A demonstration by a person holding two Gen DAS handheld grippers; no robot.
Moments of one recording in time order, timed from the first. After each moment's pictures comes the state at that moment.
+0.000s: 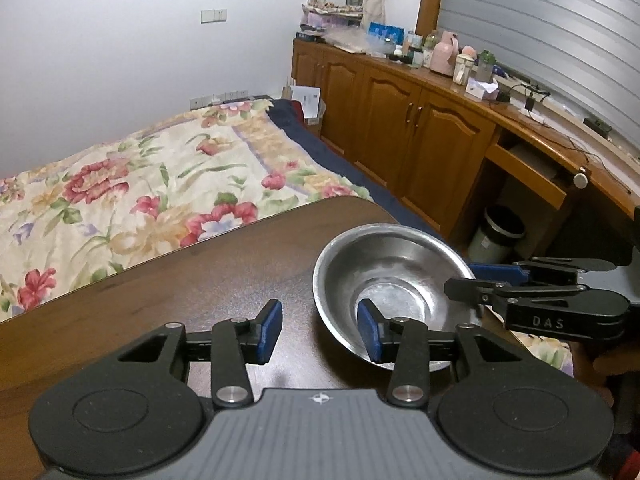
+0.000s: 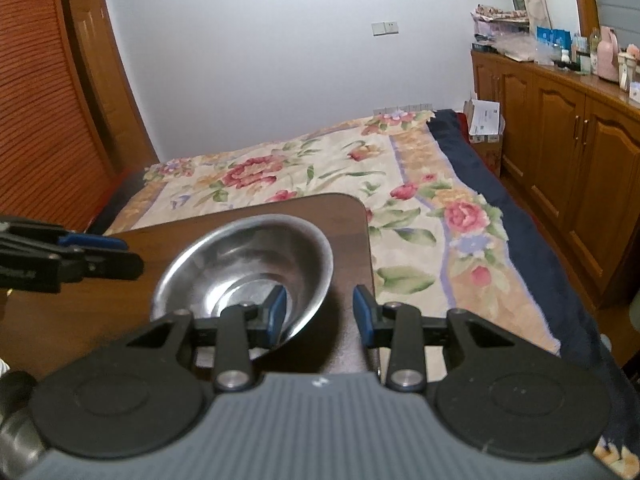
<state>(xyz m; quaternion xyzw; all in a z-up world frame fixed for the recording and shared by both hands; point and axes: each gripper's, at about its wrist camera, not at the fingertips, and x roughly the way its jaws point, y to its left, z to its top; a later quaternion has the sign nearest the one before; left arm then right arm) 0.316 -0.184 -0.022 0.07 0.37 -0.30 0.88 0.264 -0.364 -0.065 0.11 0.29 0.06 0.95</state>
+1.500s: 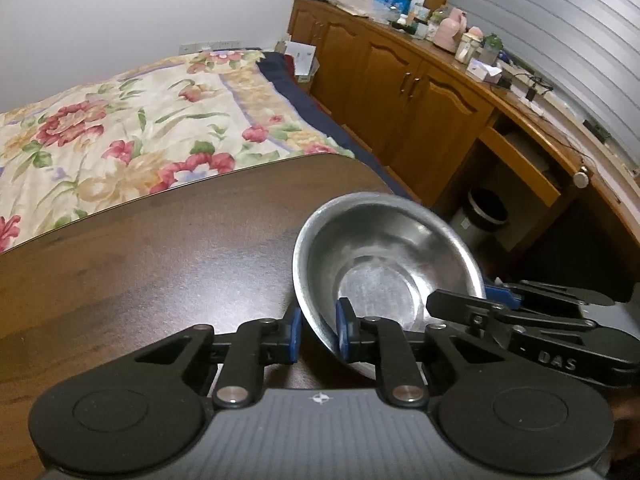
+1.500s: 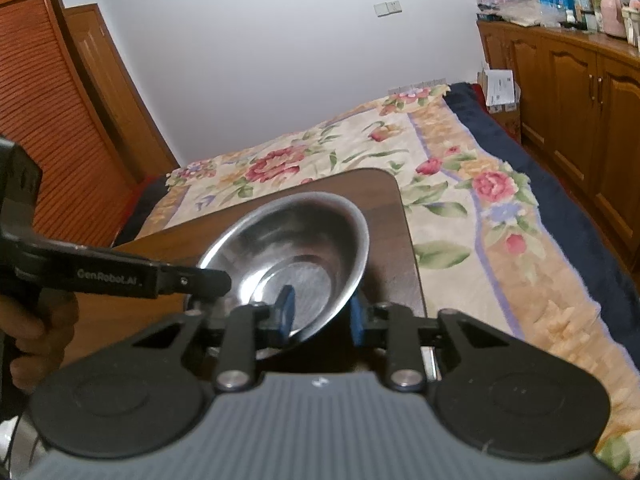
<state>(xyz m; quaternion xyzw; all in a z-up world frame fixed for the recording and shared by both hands) 0.339 -0.197 -0.043 0.03 0.44 -0.32 0.84 0.272 -0.361 -0.077 0.17 0.31 0.09 0.93</state>
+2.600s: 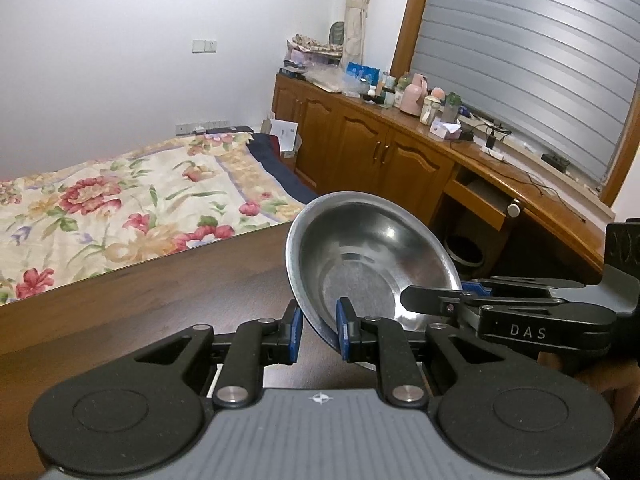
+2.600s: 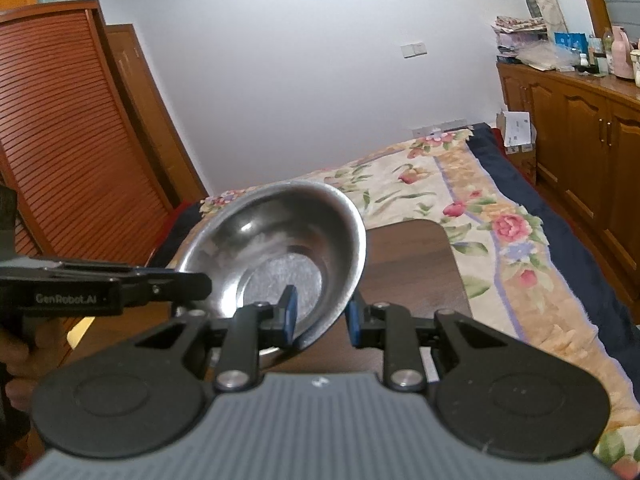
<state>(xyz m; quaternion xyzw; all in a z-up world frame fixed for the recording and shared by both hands) 0.234 -0.133 0.036 0.02 0.33 -0.34 0.88 0.212 -0.328 -0.015 0.15 0.25 0.11 0.95</state>
